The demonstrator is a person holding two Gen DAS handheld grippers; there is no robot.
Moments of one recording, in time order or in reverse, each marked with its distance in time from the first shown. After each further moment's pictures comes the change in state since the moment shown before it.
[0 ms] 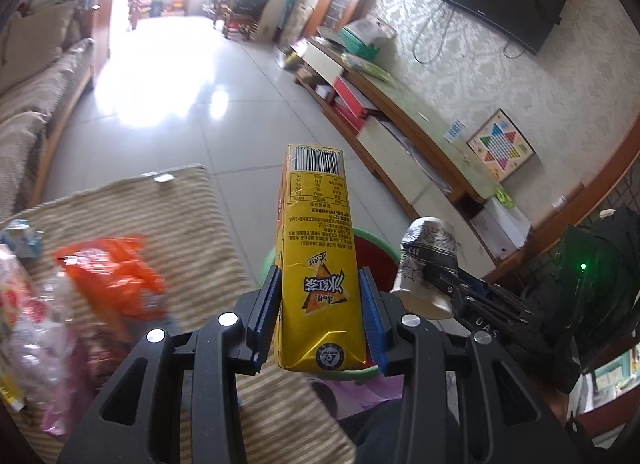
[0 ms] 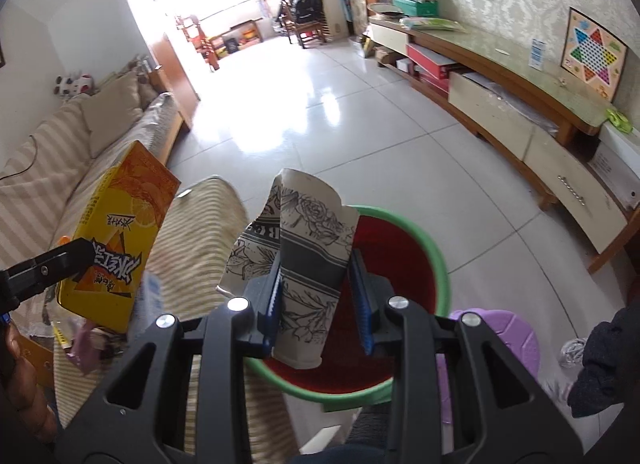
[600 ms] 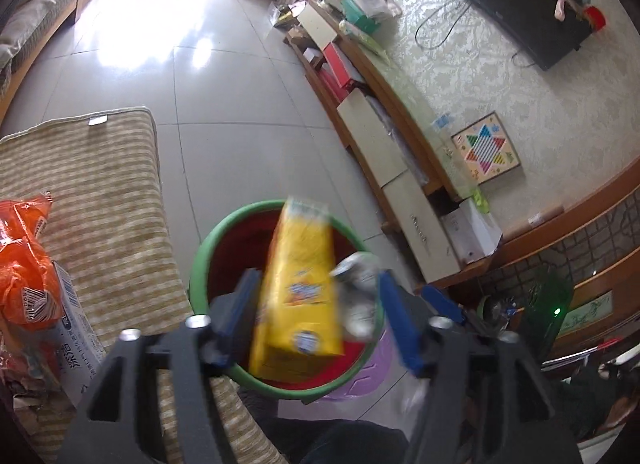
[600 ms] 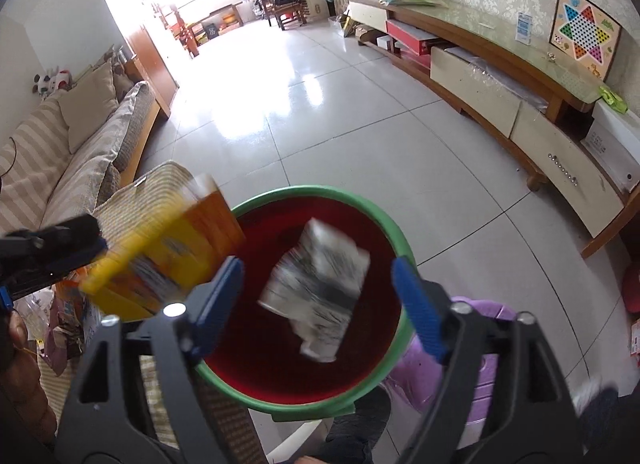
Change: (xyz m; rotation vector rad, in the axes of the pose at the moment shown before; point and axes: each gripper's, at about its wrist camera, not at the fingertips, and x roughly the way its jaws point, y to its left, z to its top) left arm 0.076 0.009 0.006 -0.160 0.101 -0.146; right arm 0.037 -0.033 -0.005 0.031 0.058 -0.040
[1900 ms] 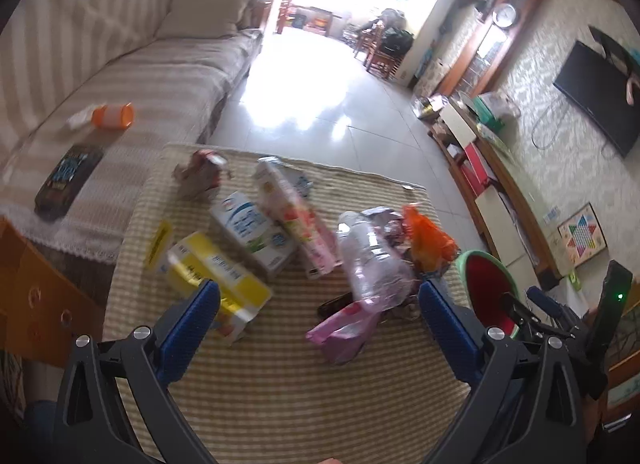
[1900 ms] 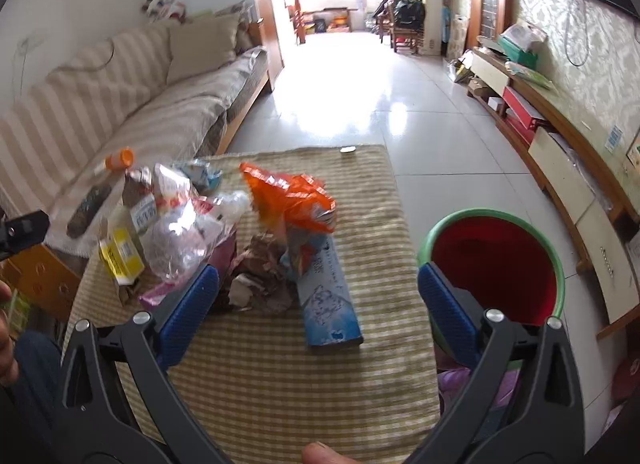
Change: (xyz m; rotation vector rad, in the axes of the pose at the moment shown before) left arm -0.312 0.191 -0.113 -0.187 -0.315 0.458; right arm -0.060 0.259 -0.078 -0.379 -0.023 0.153
